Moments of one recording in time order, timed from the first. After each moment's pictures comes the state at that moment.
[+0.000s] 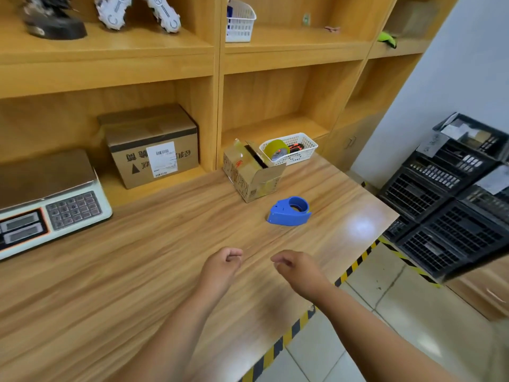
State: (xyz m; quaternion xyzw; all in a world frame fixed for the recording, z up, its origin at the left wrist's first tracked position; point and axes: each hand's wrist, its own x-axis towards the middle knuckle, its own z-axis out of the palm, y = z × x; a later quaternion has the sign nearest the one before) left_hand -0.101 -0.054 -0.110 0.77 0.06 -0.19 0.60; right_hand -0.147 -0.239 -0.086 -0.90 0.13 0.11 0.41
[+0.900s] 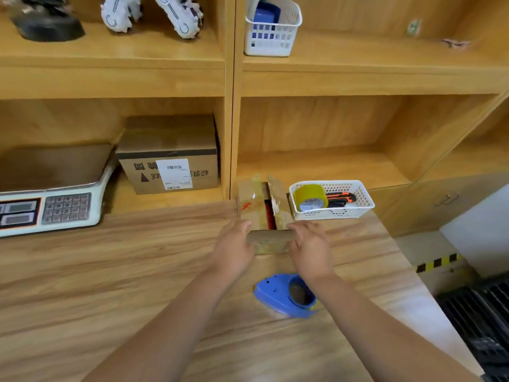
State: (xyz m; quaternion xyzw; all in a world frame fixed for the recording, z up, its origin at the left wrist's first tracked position) left_hand 0.128 -0.209 -0.097 0.92 0.08 -0.01 0.39; right_hand 0.149 -0.383 -0.081 -0.97 -0.10 -0.05 0.22
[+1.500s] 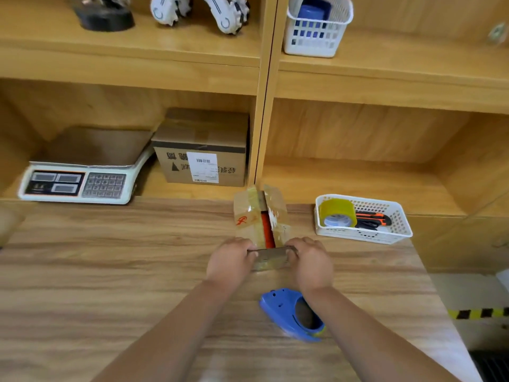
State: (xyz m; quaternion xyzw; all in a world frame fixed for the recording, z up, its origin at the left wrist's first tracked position) left_hand 0.123 -0.211 -0.115 0.94 0.16 0.01 0.31; right_hand 0.186 -0.376 -0.116 -0.97 -0.17 0.00 0.19
